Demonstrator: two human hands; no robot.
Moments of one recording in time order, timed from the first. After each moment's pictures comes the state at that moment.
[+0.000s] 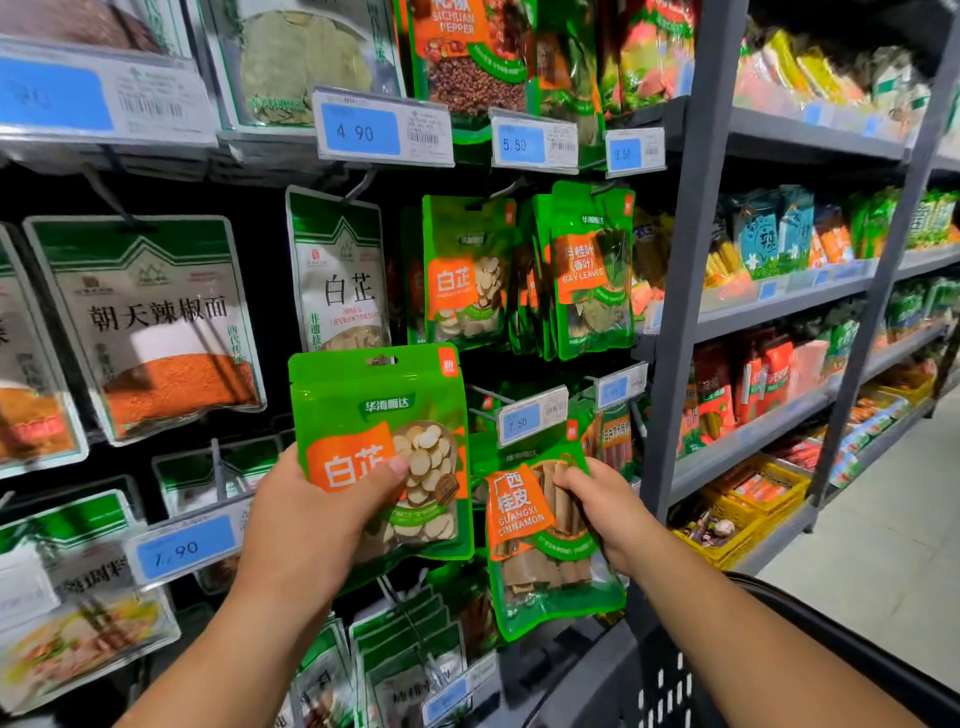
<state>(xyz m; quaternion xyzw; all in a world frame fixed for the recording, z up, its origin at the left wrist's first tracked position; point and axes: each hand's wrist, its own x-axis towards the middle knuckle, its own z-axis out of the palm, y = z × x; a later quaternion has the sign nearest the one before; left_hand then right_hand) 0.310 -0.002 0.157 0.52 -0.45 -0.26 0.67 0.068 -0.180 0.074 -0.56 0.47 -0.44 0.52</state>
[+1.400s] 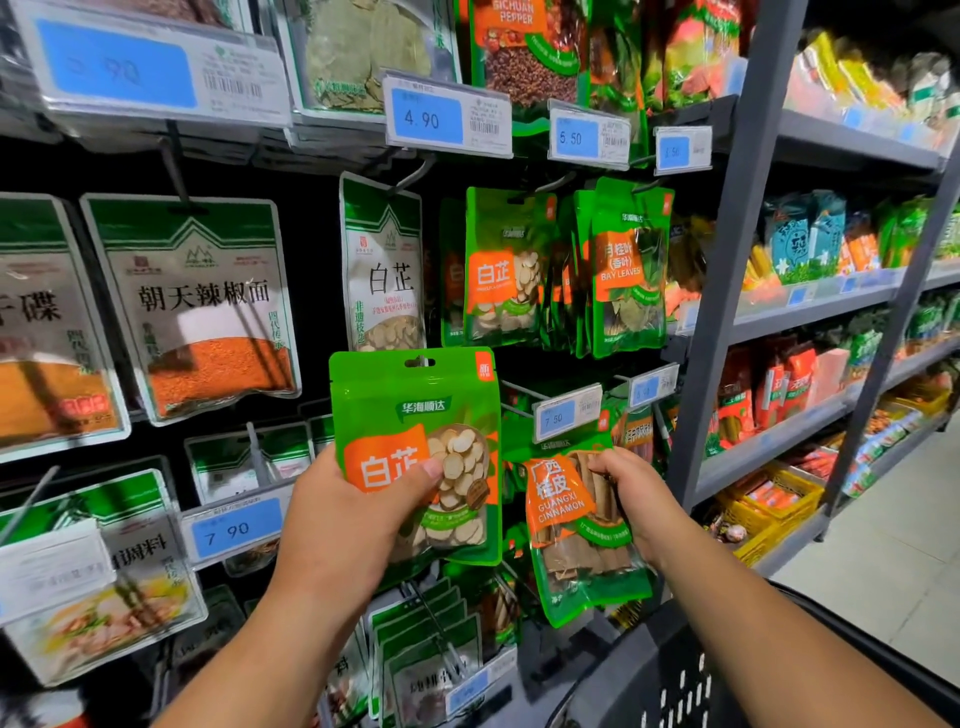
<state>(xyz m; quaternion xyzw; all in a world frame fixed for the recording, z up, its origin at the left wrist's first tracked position) 0.315 0.011 0.155 0.53 -0.44 -0.29 0.67 0.077 -0.168 0.098 -0.52 0.48 -0.47 0.52</state>
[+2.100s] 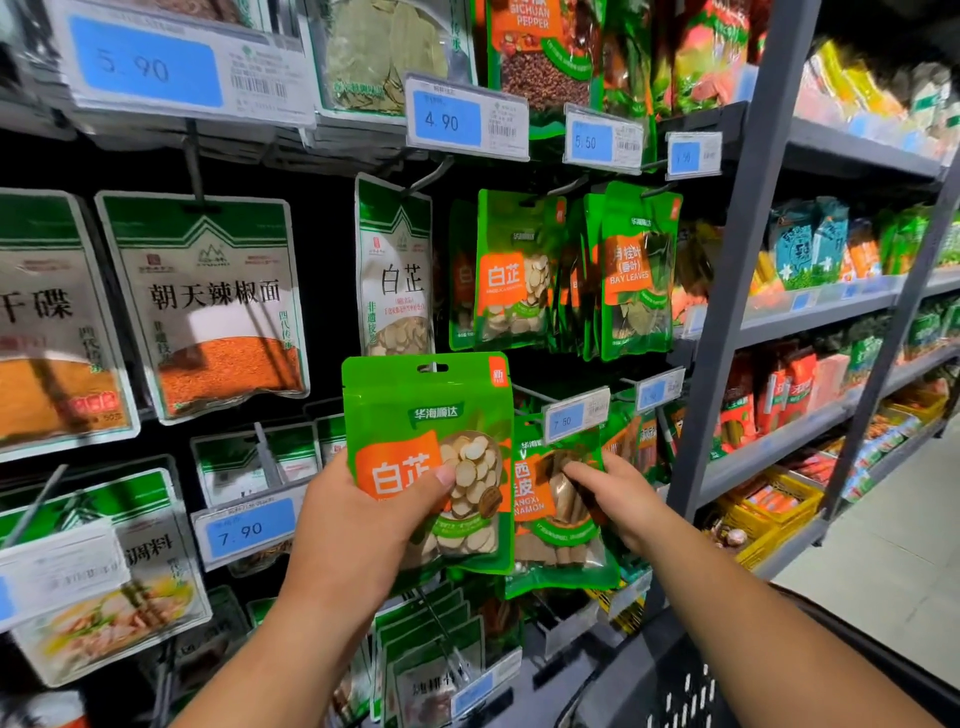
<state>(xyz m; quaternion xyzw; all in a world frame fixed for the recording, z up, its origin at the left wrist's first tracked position) 0.318 0.014 0.154 0.52 -0.44 -0.30 0.66 0.090 -0.180 0.089 -0.59 0.50 -0.41 0.48</state>
